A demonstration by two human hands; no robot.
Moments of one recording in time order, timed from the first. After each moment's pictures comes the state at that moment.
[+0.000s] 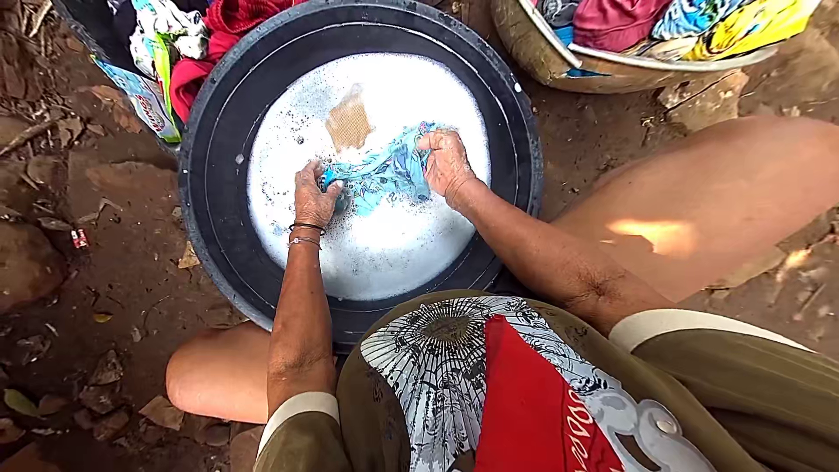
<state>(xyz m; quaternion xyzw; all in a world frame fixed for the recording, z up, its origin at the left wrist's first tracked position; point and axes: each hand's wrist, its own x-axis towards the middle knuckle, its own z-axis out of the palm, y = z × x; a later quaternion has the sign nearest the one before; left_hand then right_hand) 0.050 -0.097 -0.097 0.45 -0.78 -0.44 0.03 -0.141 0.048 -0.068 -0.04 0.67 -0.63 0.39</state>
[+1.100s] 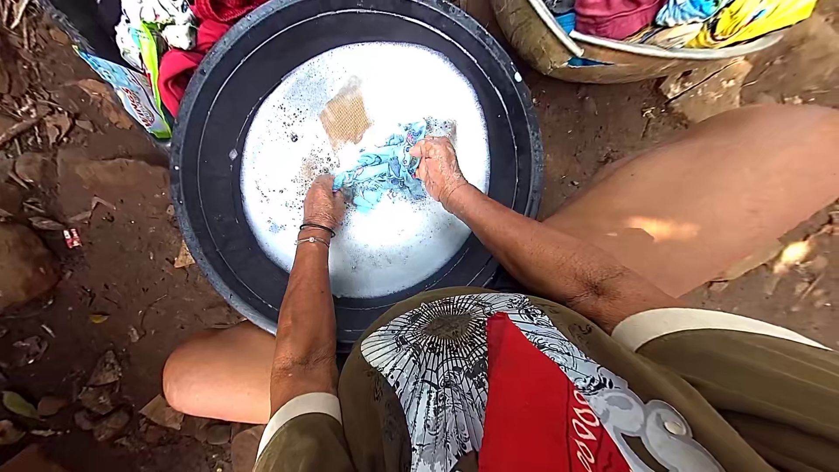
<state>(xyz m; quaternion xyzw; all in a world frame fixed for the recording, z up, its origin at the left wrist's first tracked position) 0.043 -0.075 -0.102 0.41 -0.84 -0.34 -0.09 -0.132 0.056 -0.081 -0.07 0.70 -0.58 0.41</state>
